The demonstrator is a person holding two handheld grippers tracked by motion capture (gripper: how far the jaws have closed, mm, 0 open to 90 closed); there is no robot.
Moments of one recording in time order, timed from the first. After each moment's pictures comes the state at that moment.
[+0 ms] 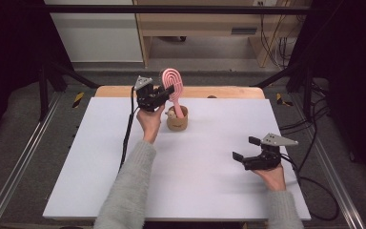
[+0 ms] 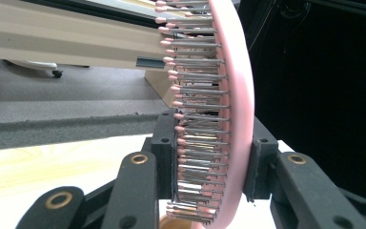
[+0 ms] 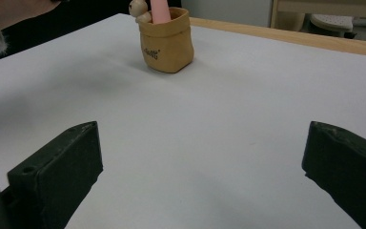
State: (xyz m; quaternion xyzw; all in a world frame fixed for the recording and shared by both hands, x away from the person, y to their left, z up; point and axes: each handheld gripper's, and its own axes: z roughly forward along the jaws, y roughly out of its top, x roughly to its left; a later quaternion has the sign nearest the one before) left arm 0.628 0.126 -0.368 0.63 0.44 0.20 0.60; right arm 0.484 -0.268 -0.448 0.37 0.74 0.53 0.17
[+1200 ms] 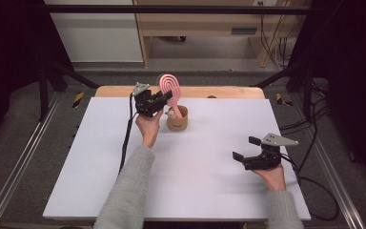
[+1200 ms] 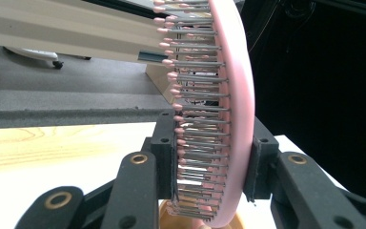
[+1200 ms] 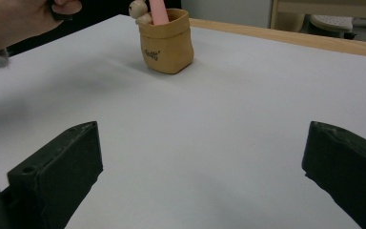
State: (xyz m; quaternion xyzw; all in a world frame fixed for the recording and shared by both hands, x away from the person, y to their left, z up) left arm 0.625 0.134 -0.390 0.63 0.46 0.19 0.60; right arm 0.484 -0.269 -0.448 0.37 0.74 0.54 0.17
